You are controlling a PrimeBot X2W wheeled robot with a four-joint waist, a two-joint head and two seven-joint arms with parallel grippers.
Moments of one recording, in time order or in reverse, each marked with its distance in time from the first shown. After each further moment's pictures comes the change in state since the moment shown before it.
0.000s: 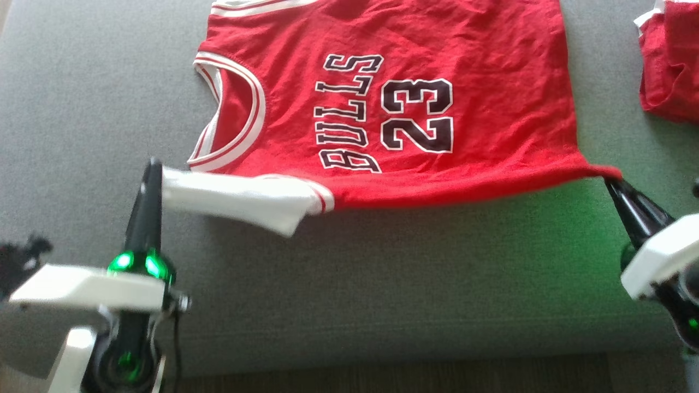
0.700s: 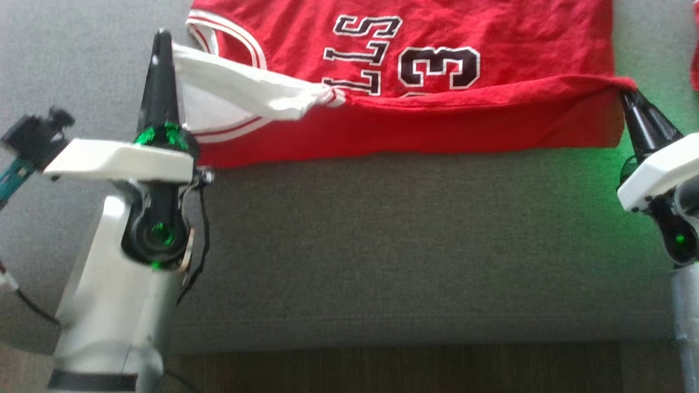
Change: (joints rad) left arm -0.494 -0.118 -0.052 0.513 0.106 -0.211 -0.105; right arm -0.338 0.011 0.031 0.327 -0.101 0.000 -0.212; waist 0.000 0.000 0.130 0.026
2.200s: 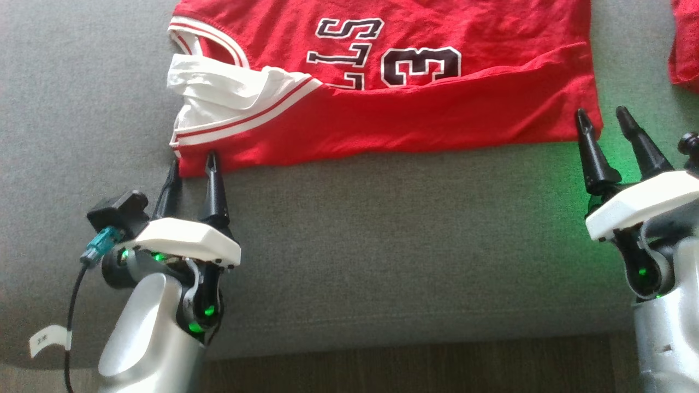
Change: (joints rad) left arm 0.176 -0.076 0.029 0.208 0.565 0.170 -0.014; right arm 0.105 0.107 -0.011 -0.076 -0.004 0.000 -0.110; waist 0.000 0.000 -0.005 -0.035
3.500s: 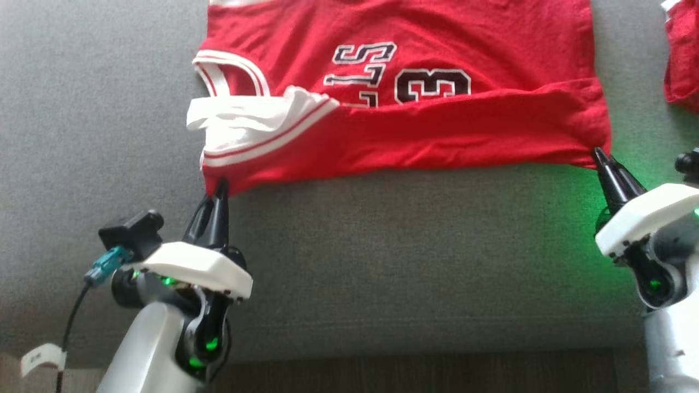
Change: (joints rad) left arm 0.123 0.049 -0.069 -0.223 -0.021 0.025 0.120; right arm 0.003 -0.004 -0.053 0.121 0.064 0.000 0.151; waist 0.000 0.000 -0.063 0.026
